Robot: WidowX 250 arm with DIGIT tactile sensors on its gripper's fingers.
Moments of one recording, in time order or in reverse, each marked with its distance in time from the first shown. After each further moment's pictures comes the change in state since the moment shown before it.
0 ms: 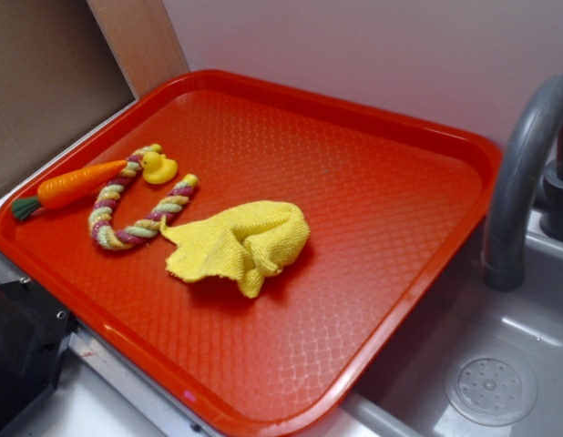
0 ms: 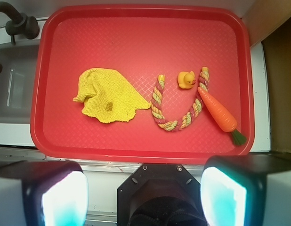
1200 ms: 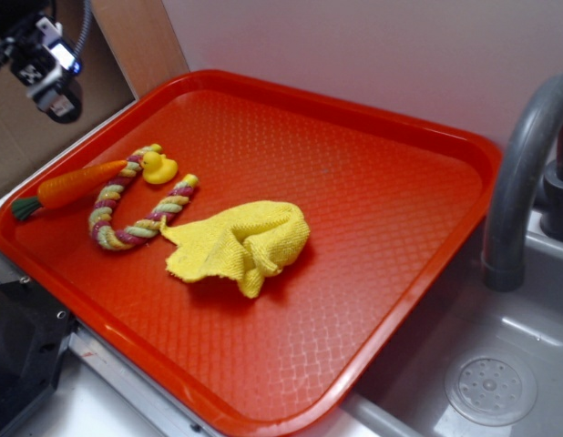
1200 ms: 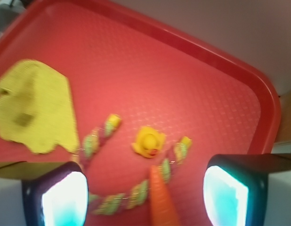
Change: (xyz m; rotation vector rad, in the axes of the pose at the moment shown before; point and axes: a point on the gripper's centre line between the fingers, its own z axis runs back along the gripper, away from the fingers) arm 0.071 0.109 -0.127 -0.015 -0.135 -0.492
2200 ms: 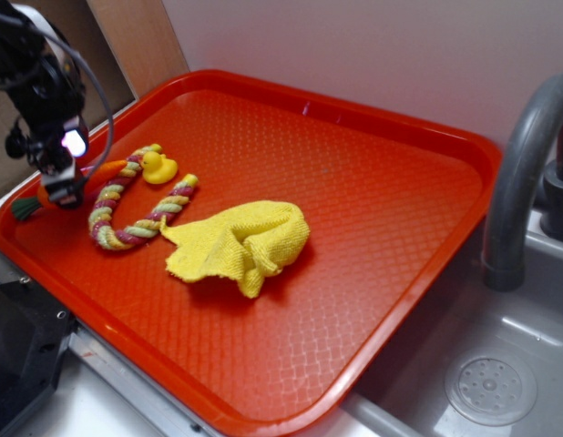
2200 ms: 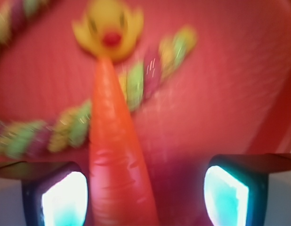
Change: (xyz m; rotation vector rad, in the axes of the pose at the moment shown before) arm -0.060 0.014 -0.073 0.046 0.278 -0.111
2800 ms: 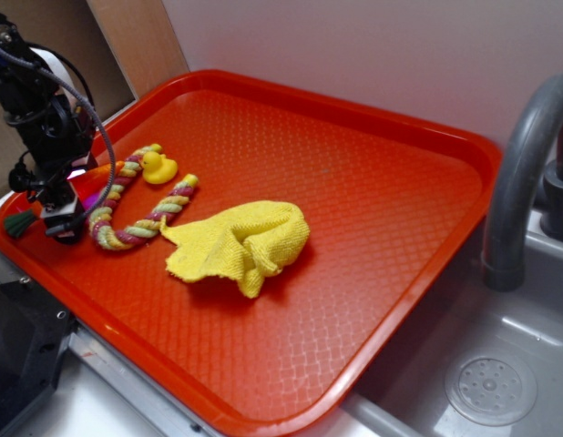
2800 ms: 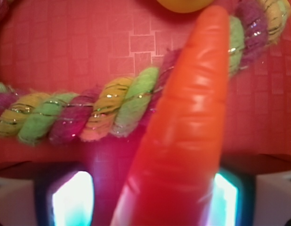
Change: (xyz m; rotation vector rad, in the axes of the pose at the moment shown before) arm -0.002 -0.023 -0.015 -0.041 0.022 -0.097
